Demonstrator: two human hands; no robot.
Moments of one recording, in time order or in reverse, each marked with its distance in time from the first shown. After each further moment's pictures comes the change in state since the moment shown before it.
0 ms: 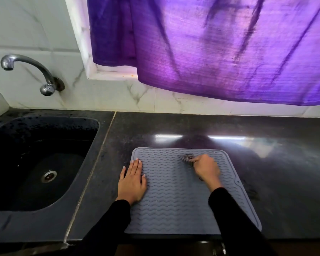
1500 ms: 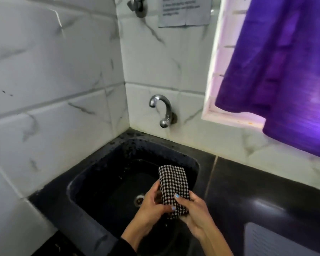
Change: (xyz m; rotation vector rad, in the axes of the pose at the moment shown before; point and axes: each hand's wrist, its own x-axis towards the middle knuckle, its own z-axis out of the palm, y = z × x) left_hand -0.002 -0.190 -0.193 -1.379 0.156 -0.498; right_hand -0.112 -0.324 0.123 1.280 -1.022 -0.018
